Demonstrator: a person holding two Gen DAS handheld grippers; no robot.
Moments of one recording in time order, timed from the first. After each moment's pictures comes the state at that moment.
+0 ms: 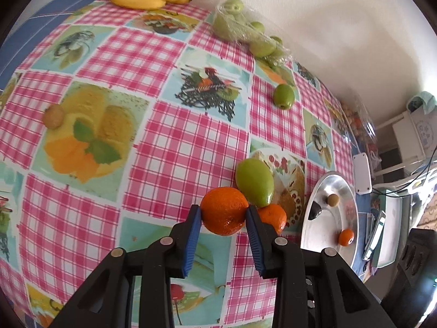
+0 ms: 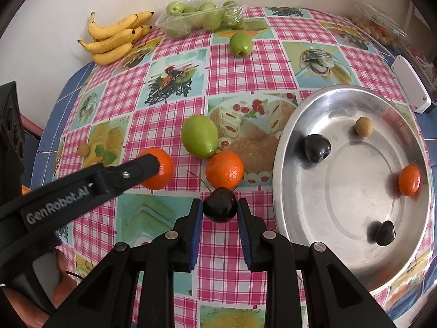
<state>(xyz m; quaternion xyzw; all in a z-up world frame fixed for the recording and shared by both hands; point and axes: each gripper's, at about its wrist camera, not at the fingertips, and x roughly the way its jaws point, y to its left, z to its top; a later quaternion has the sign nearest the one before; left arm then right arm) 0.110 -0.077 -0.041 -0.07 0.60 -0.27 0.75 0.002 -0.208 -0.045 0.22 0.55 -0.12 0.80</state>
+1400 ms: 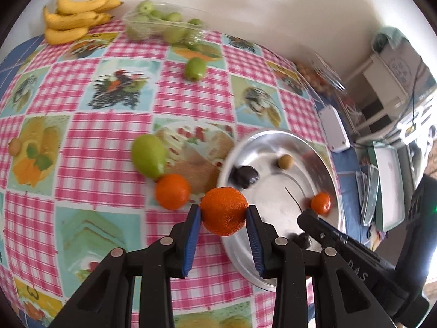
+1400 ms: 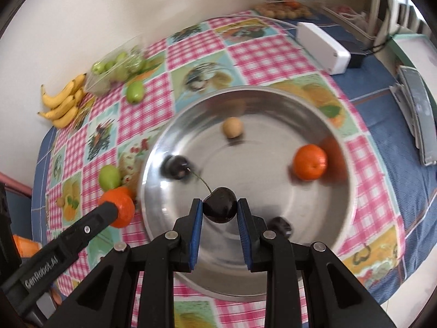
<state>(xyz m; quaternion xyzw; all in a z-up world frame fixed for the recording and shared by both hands) 0.033 -0.174 -0.016 0.03 0.57 -0.35 0.74 -0.085 -0.331 -0.028 0.31 0.50 -0.23 0.78</state>
